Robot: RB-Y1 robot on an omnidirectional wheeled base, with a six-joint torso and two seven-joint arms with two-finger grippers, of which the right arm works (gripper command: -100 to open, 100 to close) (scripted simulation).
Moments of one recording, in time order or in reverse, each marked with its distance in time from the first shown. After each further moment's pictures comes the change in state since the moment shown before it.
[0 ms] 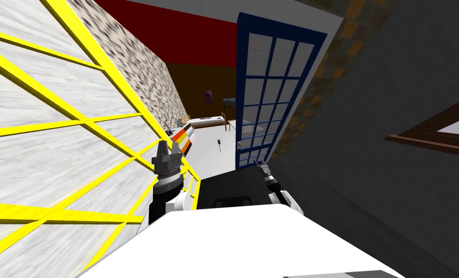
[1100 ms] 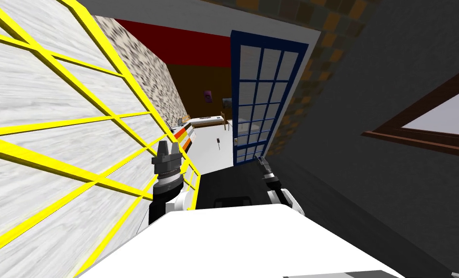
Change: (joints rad) arm 0.073 0.023 0.033 -0.231 -0.060 0.071 -0.167
